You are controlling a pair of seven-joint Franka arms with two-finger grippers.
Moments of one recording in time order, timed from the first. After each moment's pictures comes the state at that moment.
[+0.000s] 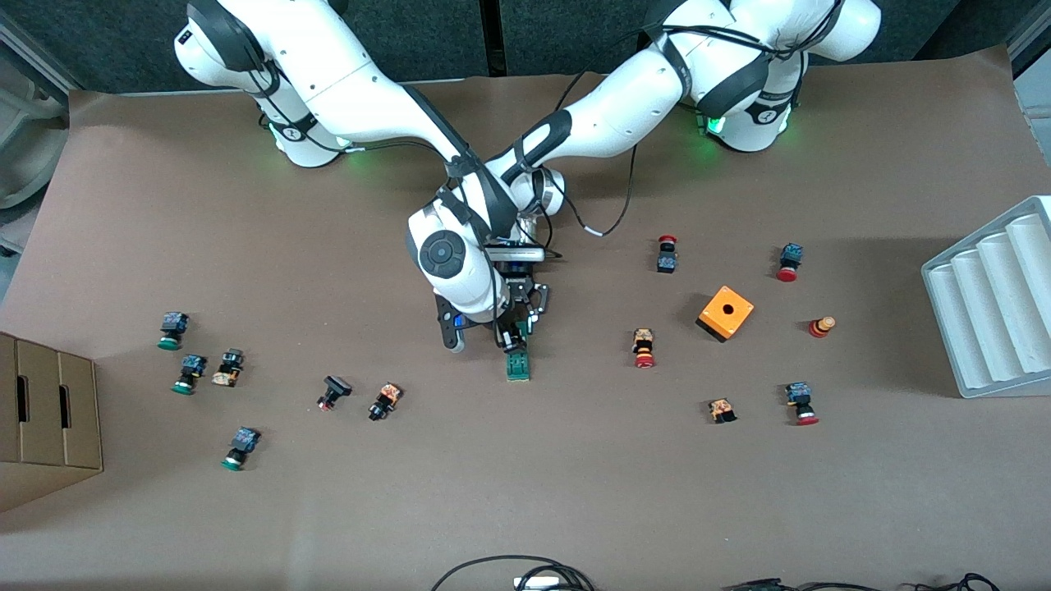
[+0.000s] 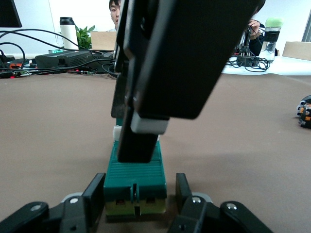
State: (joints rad) left arm -0.78 1.02 -0.38 -1.66 2.10 1.84 -2.55; right arm 0.78 0.68 -0.08 -1.70 0.37 2.54 1.79
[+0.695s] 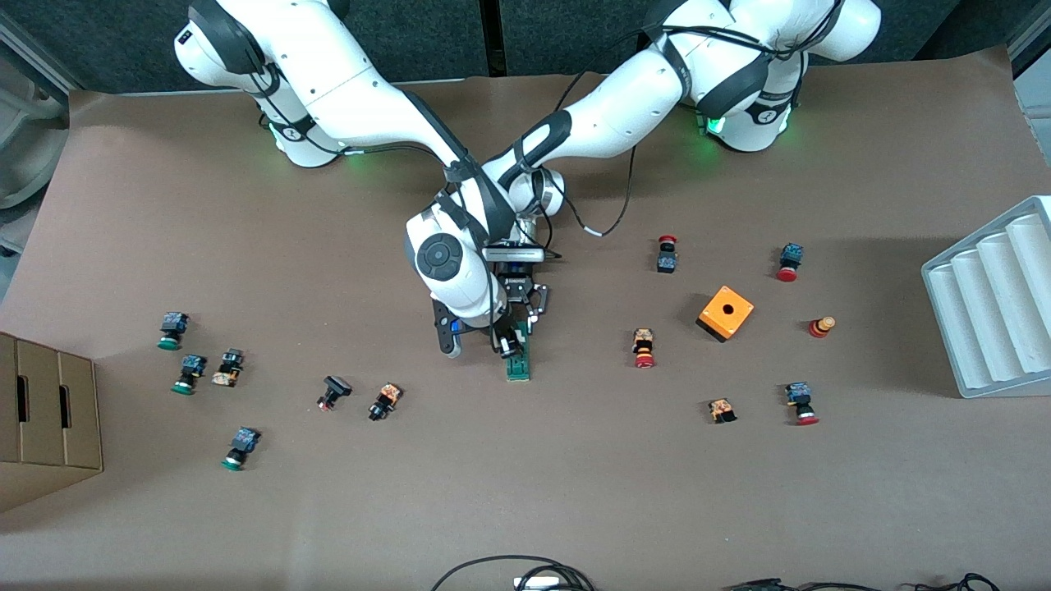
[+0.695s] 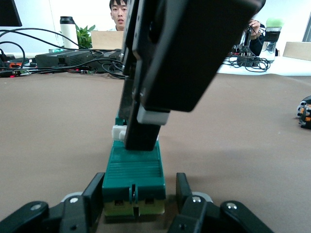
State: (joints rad) left arm -0.78 1.03 -0.38 -1.65 2.10 1.84 -2.55; right arm 0.78 0.68 -0.09 -1.69 0.36 2.56 1.79
